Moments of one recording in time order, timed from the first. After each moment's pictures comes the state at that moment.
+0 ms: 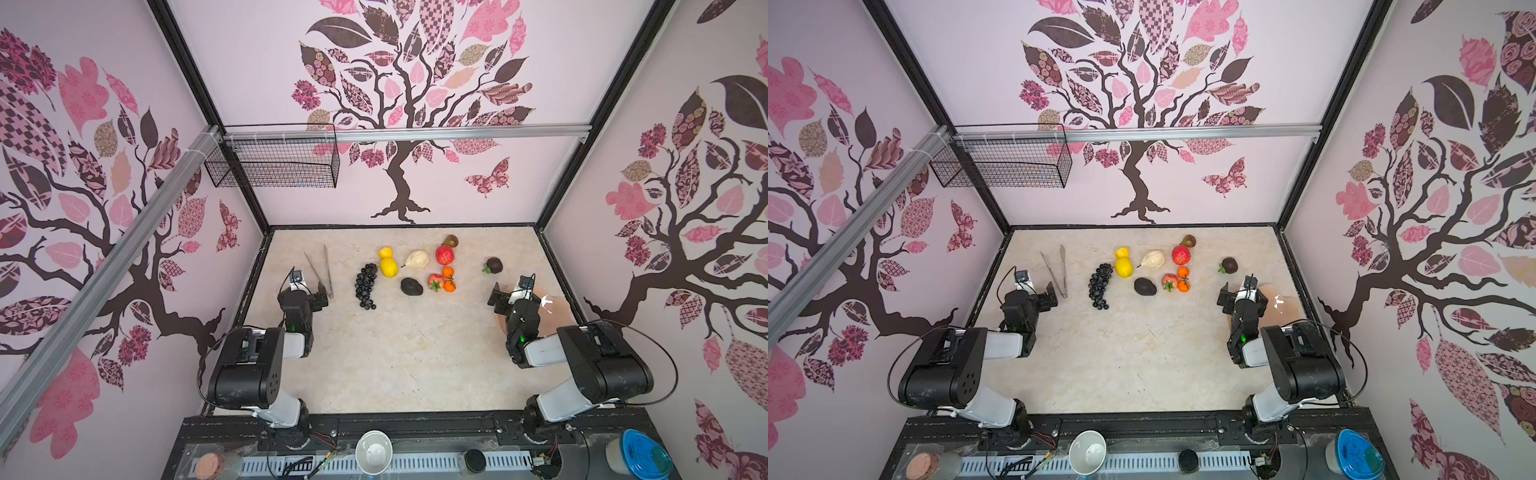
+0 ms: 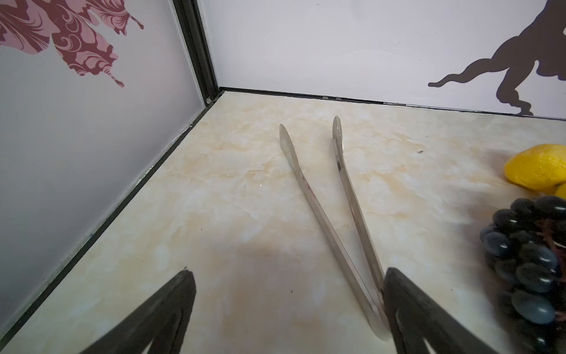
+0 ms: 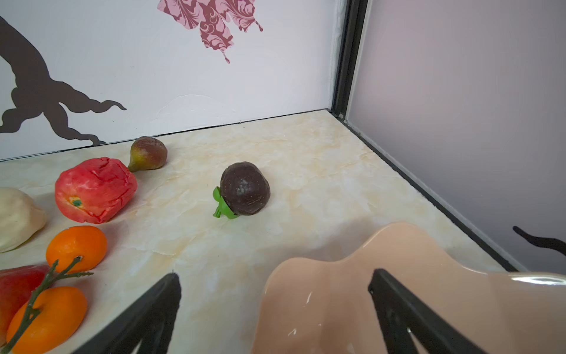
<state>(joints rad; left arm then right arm) 0.00 1.56 0.40 0.85 -0.20 -0.06 0.11 1.55 0.26 1.11 0.36 0.12</state>
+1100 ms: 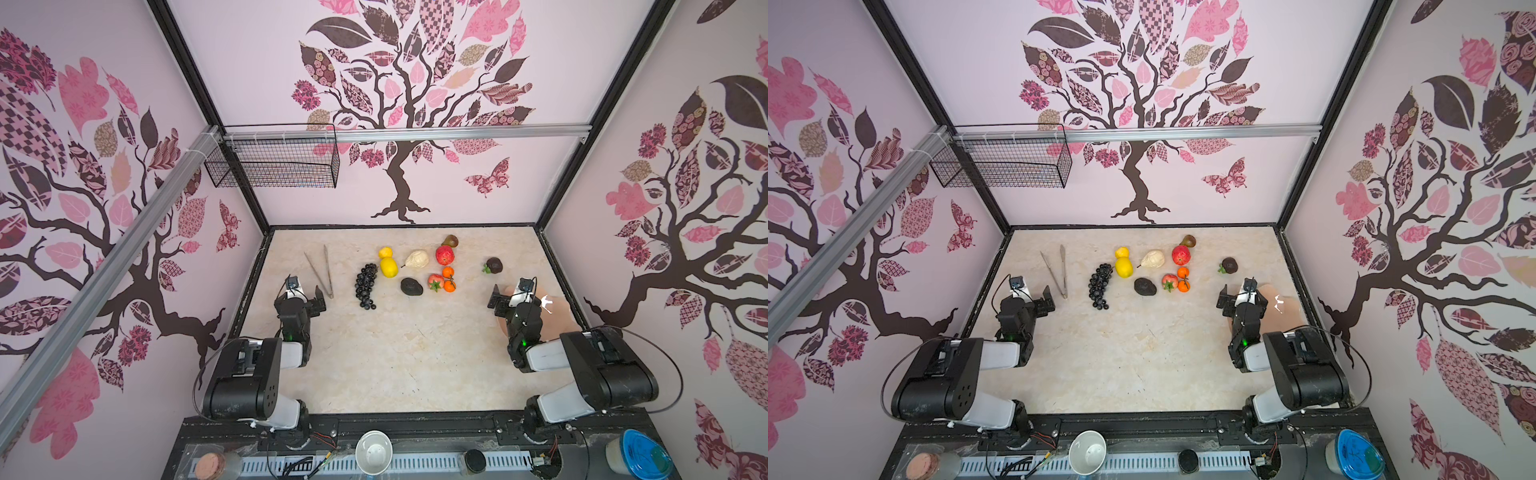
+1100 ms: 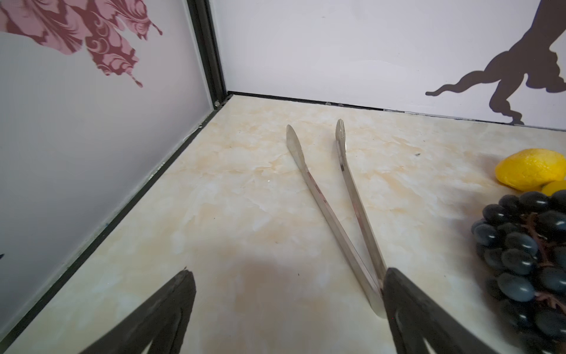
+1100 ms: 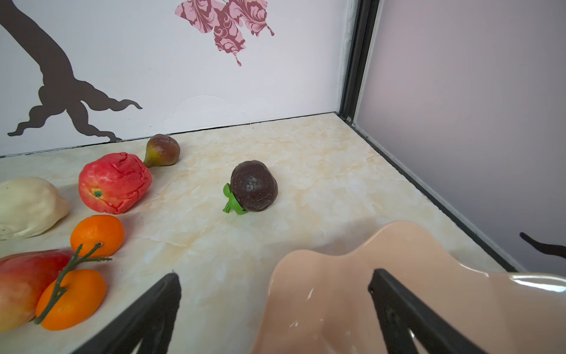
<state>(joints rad) 0.01 1.44 0.30 0.88 -0.21 -0.07 0.11 1.47 0.21 1.09 0.32 0.10</state>
